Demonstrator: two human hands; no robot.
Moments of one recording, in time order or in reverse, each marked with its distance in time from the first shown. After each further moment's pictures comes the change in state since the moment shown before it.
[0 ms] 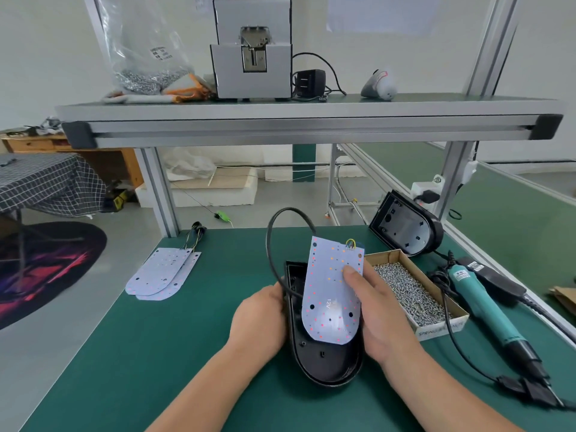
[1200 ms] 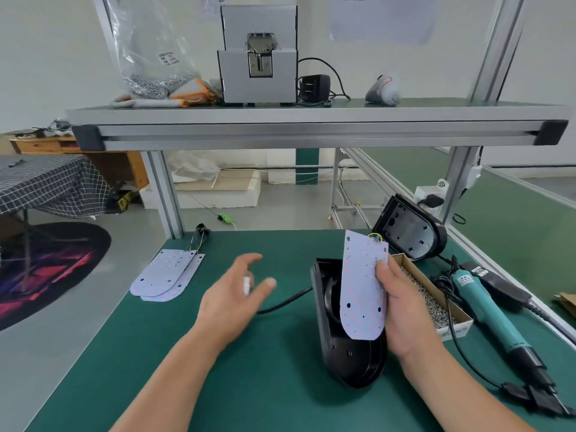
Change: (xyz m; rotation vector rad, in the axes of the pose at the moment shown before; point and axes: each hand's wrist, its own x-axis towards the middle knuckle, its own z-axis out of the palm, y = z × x) left_hand 0.019 -0.050 -0.040 -0.232 0.096 -0.043; right_hand 0.013 -0.017 -0.027 0.189 0.006 -0.048
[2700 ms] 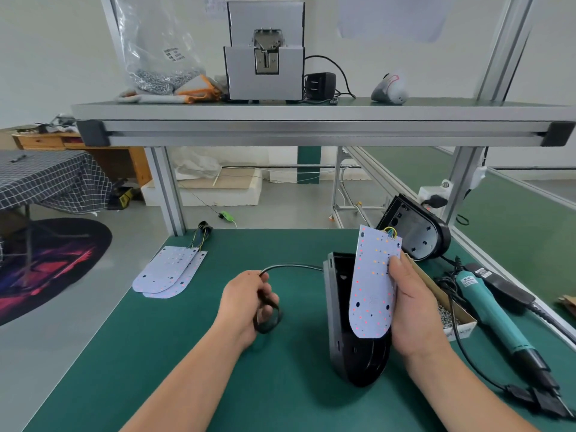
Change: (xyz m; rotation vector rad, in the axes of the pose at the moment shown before) left_hand 0.004 0.026 0.029 -1.024 0.031 -0.620; right_hand -0.003 -0.003 0.003 0.033 -0.038 -0.085
